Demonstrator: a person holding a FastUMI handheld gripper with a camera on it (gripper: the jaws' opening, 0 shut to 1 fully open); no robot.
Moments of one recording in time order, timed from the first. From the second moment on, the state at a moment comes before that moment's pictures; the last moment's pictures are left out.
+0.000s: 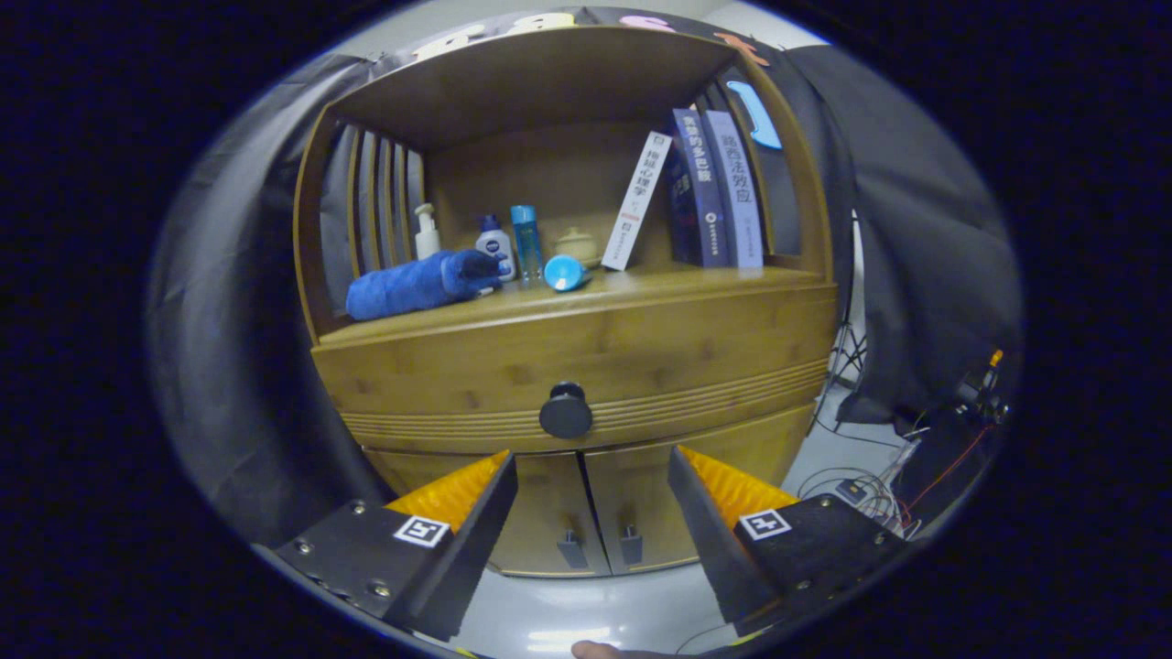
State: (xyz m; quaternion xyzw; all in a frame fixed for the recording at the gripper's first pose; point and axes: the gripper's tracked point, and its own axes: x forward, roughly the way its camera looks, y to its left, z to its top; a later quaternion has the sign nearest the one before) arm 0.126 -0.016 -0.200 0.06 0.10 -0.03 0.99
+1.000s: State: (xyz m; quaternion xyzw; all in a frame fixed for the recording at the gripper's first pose) arm -0.064 0.006 0.030 -0.02 -0.08 -0.01 1.00
